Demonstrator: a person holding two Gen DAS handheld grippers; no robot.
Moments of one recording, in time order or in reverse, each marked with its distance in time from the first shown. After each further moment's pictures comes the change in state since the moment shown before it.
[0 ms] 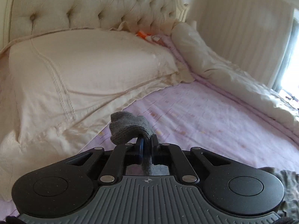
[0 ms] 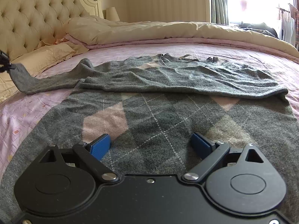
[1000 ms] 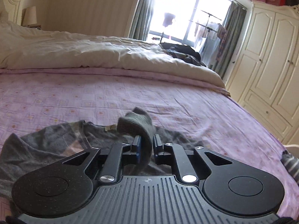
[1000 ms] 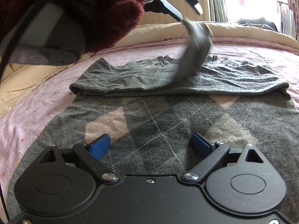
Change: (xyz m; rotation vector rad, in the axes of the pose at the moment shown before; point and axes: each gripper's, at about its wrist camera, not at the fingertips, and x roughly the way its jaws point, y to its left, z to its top) left arm -0.067 -0.402 -0.140 0.454 0.200 -0.712; right arm -0.005 -0.008 0.001 0.059 -0.018 0.039
